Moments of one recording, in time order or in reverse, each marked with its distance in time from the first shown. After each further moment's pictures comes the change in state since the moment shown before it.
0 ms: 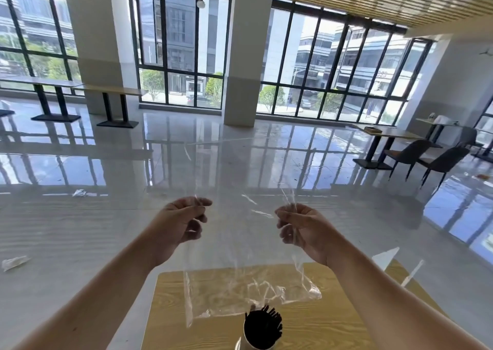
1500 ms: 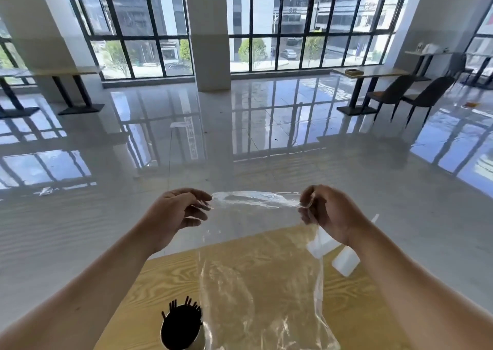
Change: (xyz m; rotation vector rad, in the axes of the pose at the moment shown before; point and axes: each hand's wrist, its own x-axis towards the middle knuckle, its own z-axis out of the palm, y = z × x) left_hand 0.113 -0.082 0.238 0.227 -0.115 -0.104; right_hand 0.015 0.024 -0.311 0.138 0.118 0.017
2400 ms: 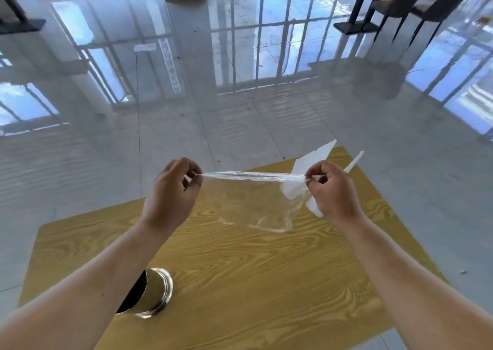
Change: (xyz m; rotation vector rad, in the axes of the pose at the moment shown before) left_hand 0.066 -0.145 0.114 0.745 0.250 0.428; right_hand 0.015 0.120 -0.128 -0.847 0.476 -0.179
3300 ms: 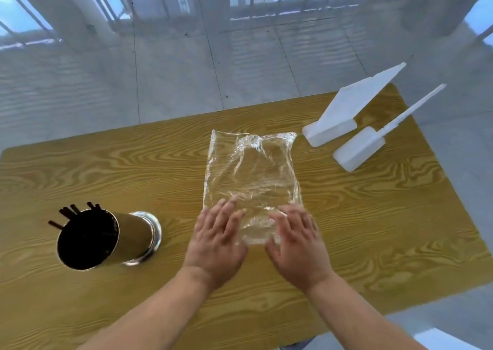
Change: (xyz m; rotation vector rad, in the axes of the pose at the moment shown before) left_hand -0.201 -0.079 0.158 0.414 -0.496 0.040; right_hand -0.157 0.145 0.146 -0.506 -0.447 -0.330
